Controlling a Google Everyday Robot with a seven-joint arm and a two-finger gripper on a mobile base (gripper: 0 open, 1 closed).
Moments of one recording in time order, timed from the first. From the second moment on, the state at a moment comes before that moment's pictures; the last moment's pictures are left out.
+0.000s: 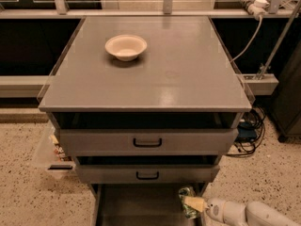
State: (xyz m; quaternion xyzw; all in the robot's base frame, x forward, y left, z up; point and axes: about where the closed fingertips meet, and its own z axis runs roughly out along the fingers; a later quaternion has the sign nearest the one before) arm 0.447 -0.194 0.355 -0.02 0.87 0.41 0.29
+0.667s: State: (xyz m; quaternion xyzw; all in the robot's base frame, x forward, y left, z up) arm 0.450 -0.181 0.319 -0.01 0.88 0.40 0.26
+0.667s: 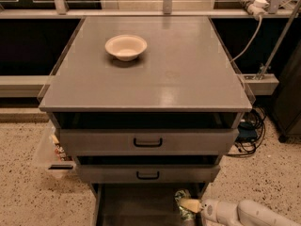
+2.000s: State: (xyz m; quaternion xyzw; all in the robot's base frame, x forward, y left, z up) arm 0.459 -0.145 0.217 0.03 0.91 0.38 0.17
